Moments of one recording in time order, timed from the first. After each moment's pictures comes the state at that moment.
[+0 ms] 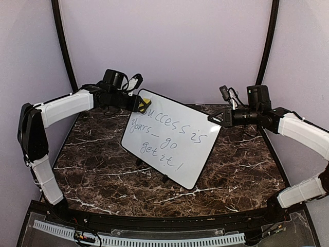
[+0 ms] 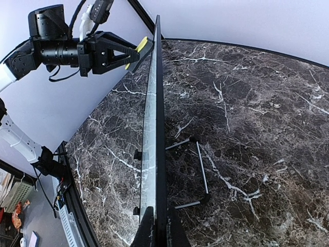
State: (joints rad) left arm -0.50 1.81 1.59 -0.40 0.23 -0.06; right arm 0.41 1.27 1.00 -0.25 -0.67 0.22
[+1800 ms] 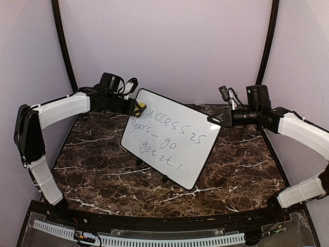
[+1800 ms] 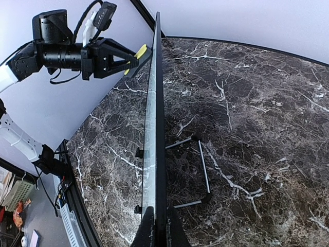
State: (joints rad) left arm -0.48 1.76 1.48 -0.40 0.21 -0.10; right arm 0.41 1.27 1.01 -0.26 -0.67 0.22
